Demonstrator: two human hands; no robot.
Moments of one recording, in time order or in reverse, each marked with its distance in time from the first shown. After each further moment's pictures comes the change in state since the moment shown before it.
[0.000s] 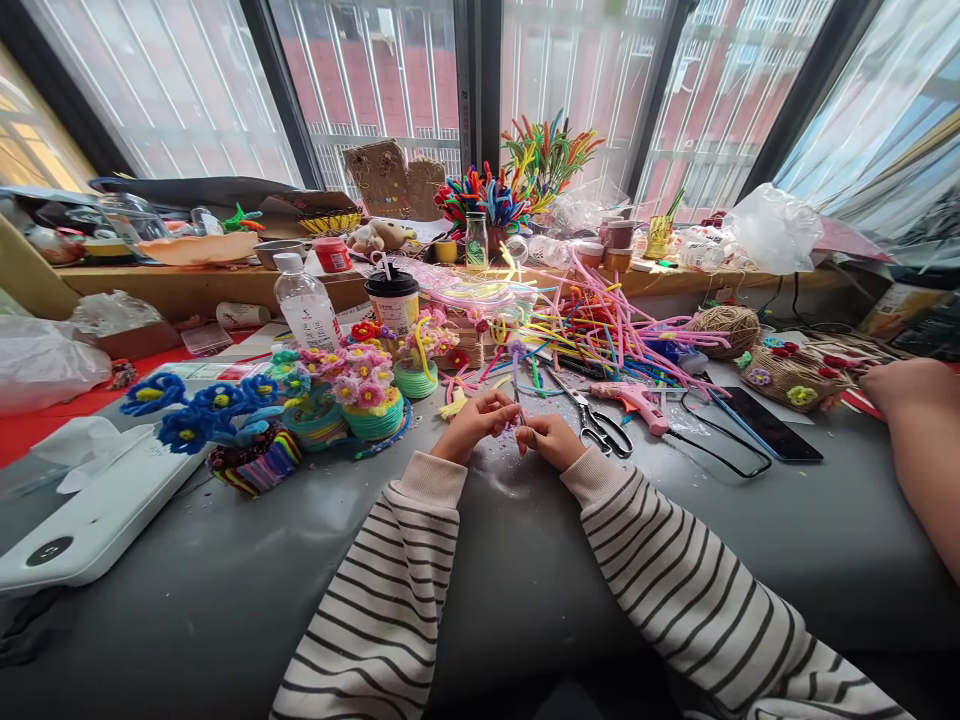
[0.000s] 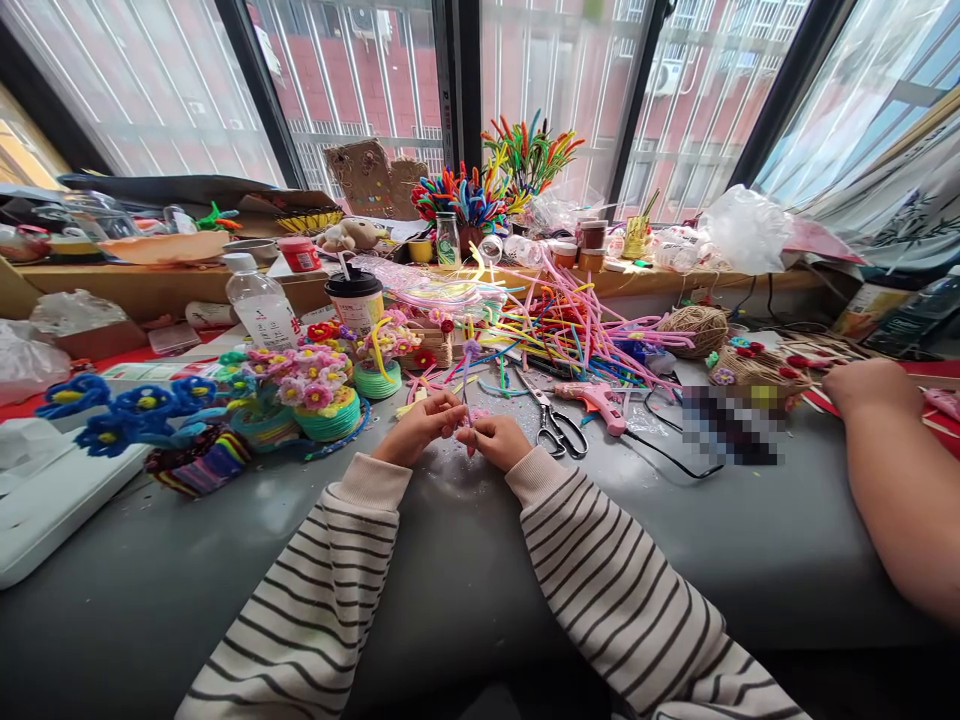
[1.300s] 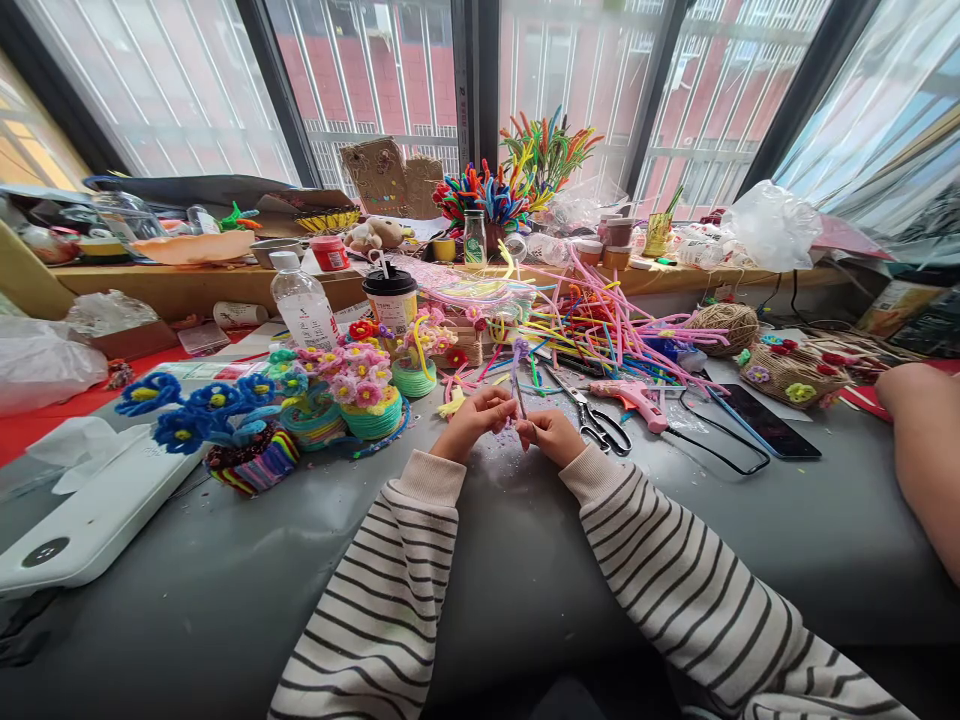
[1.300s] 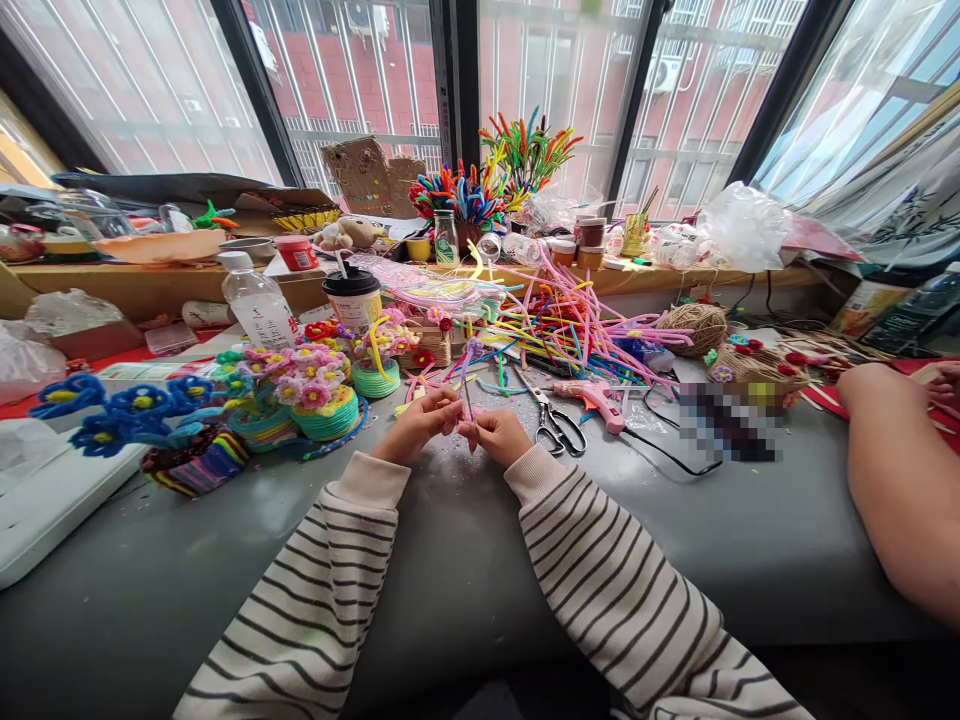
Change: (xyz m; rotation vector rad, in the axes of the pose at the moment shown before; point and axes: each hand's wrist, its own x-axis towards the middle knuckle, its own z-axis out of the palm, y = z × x) left_hand 0.001 -0.003 0.000 -0.050 0.007 0.019; right_hand 0.003 0.004 -0.001 0.018 0.030 -0.001
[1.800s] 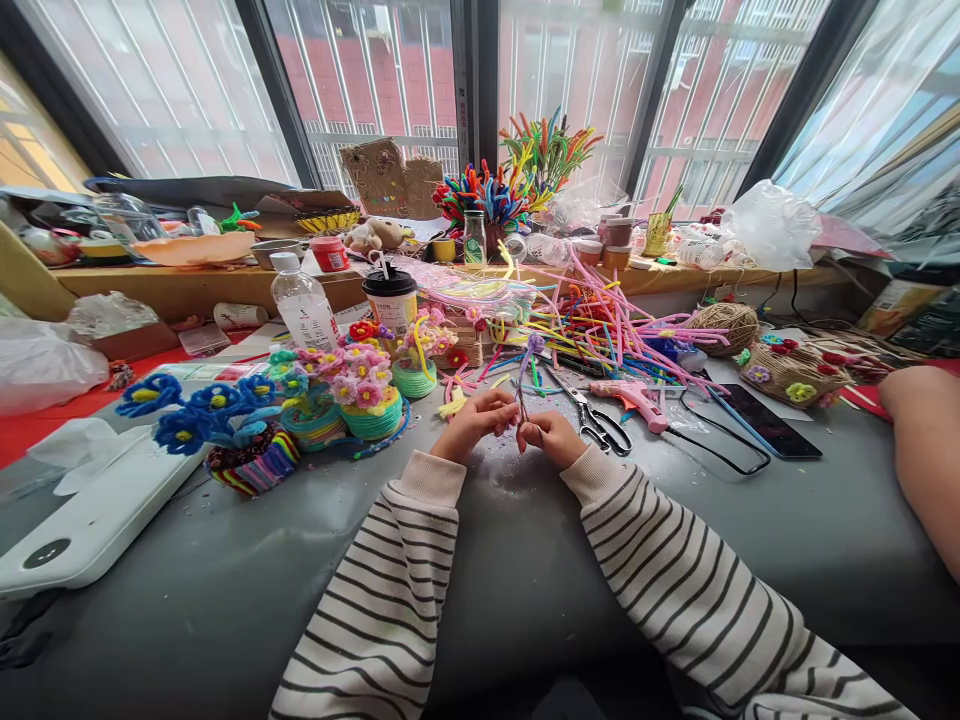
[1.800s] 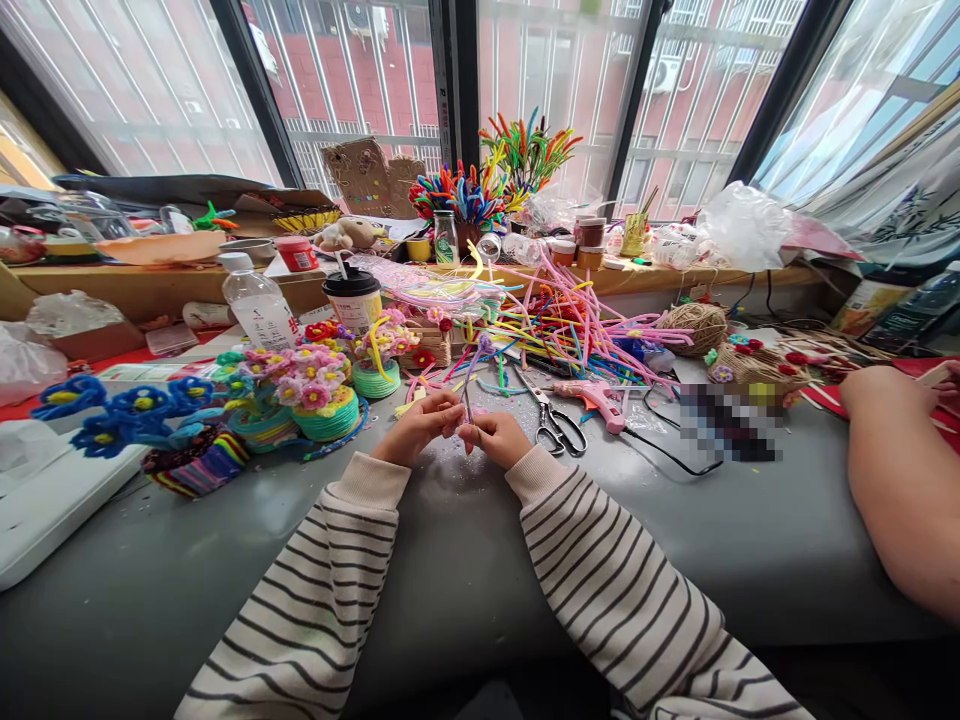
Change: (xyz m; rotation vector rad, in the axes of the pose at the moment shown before) left_hand -0.001 -0.001 -0.002 -0.034 -0.073 0.002; right_hand -0.003 -0.004 -0.003 0.056 -0.065 -0.053
